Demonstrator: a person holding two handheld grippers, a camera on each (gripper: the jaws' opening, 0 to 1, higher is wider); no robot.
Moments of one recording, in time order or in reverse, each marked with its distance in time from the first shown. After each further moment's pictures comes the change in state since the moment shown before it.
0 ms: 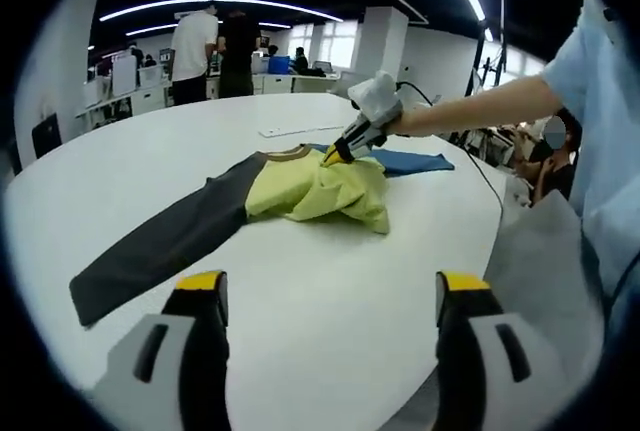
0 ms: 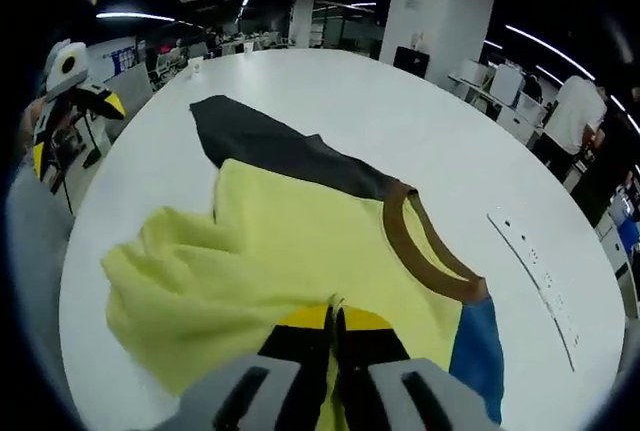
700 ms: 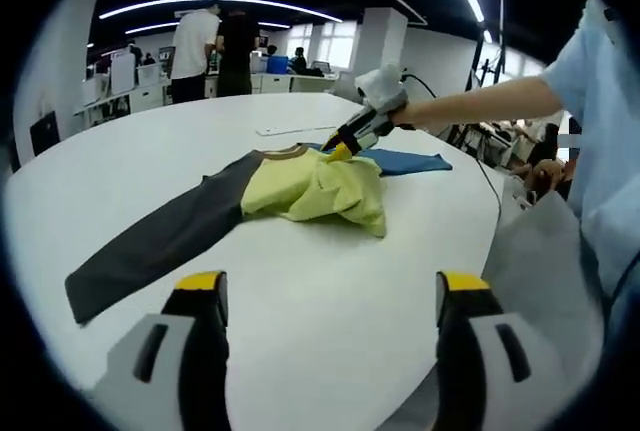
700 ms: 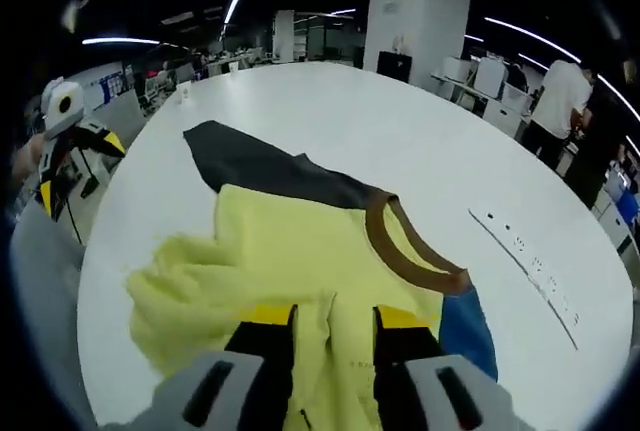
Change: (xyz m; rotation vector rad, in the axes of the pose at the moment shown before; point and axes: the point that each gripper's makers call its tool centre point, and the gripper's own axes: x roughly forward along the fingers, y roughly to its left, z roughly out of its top) left arm 0.000 -0.004 -0.003 -0.005 -0.001 -0.013; right arm -0.035 -0.006 0.012 0.131 -0.091 0.002
